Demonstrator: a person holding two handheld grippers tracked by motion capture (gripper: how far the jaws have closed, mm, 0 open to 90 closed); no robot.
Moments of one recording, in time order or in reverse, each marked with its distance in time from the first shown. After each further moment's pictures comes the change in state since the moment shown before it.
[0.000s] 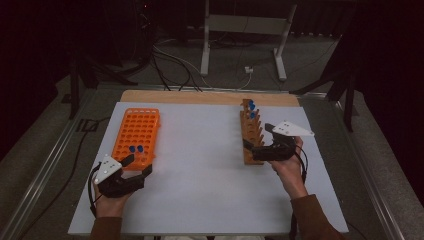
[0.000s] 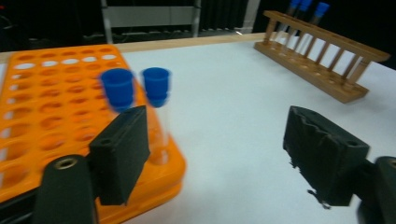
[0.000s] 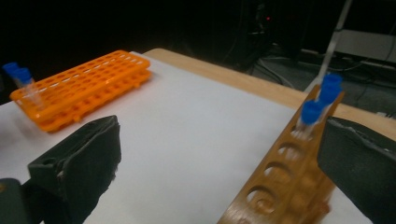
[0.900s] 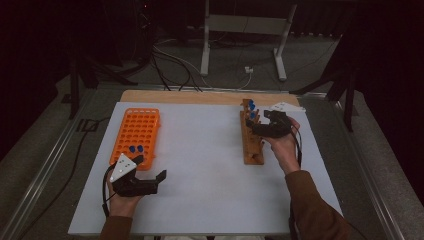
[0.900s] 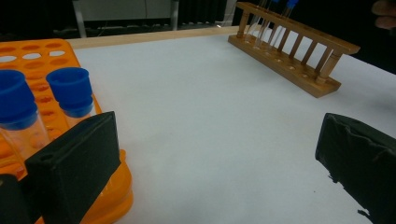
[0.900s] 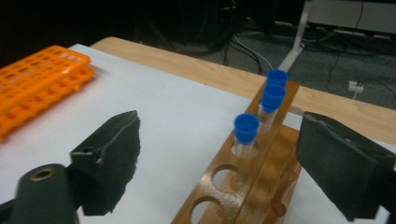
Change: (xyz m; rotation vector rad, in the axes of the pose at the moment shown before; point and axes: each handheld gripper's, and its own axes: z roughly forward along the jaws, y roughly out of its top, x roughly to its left) left arm -0.020 0.000 0.019 0.021 -0.074 0.006; right arm -0.053 0.014 0.053 0.100 -0.098 0.077
